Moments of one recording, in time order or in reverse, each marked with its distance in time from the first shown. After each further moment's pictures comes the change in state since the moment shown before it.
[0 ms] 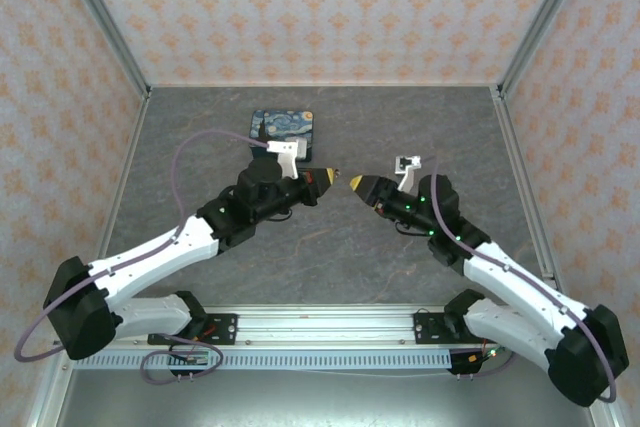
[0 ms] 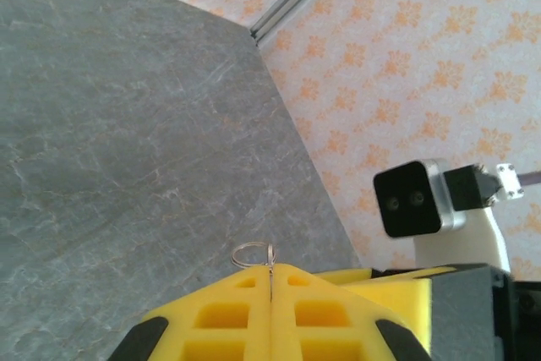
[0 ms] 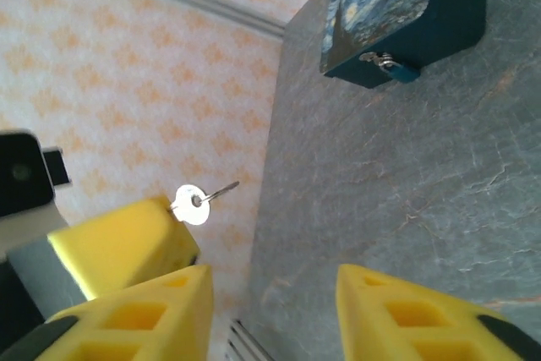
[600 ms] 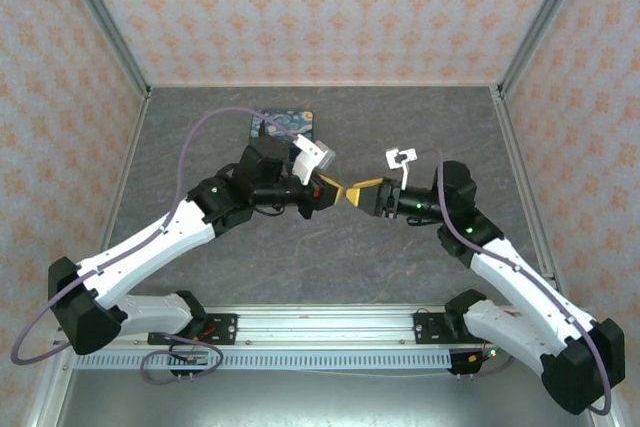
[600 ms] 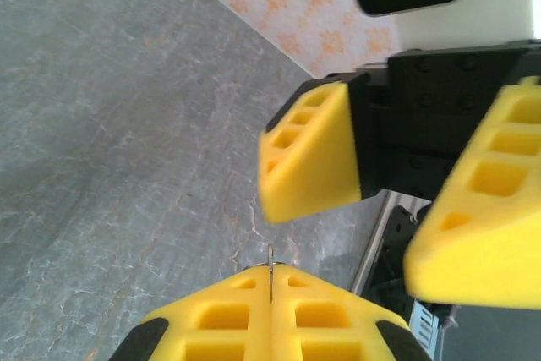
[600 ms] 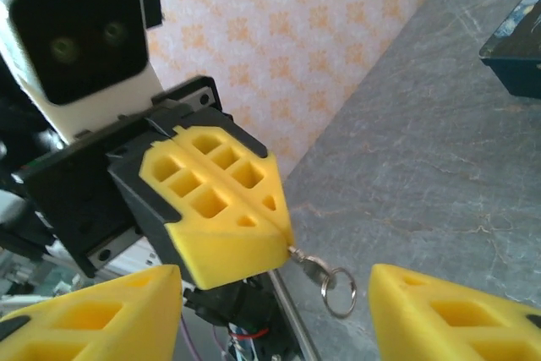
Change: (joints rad) left arm 0.009 0.055 0.251 -0.405 0.337 0.425; right arm -0.069 0.010 0.105 -0.037 -0.432 -0.334
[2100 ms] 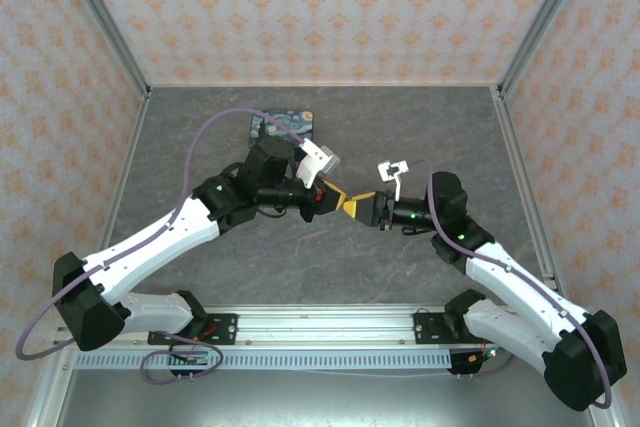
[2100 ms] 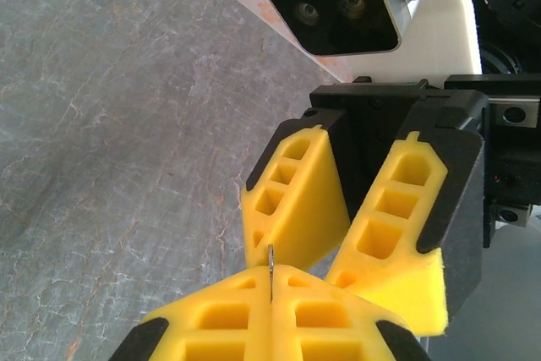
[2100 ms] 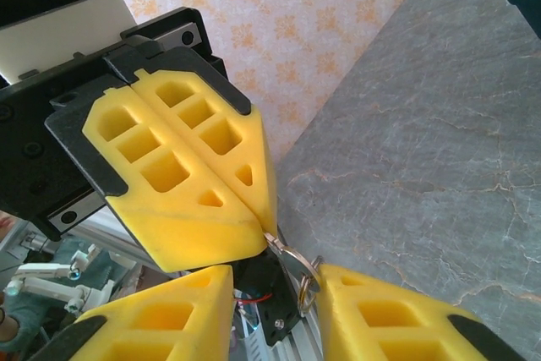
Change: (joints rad) left arm 0.000 0.020 0.003 -0.023 0.049 0.023; right arm 0.043 0.000 -0.106 0.108 -0.016 0.024
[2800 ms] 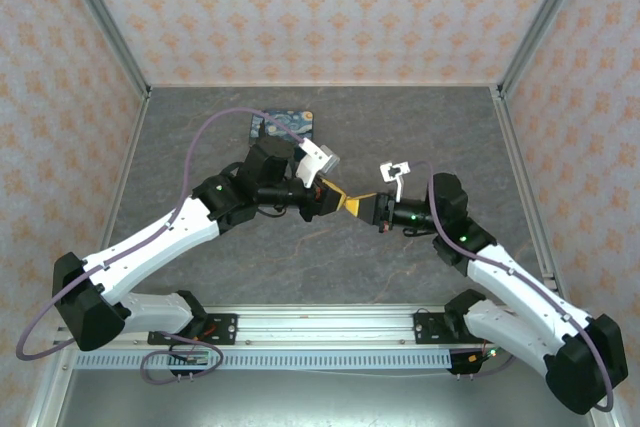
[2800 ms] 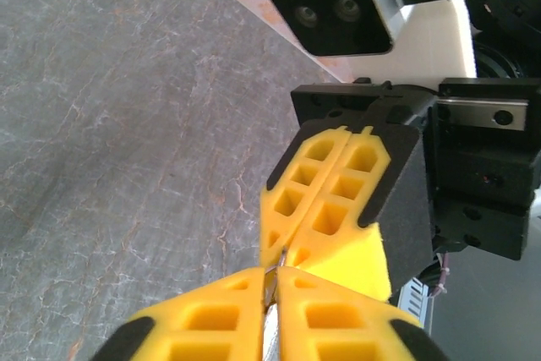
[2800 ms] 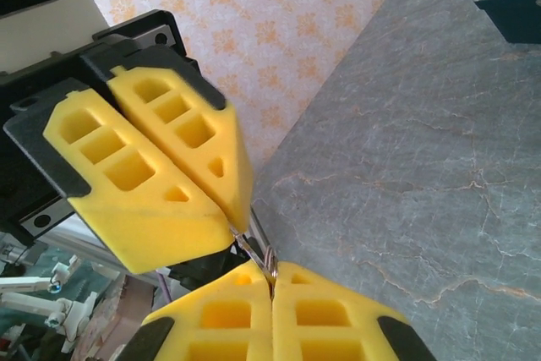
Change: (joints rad) left arm 0.006 0.000 0.000 0.000 -0.008 -0.004; right arm 0.002 -0.027 -0.001 -0.053 0.058 -0.023
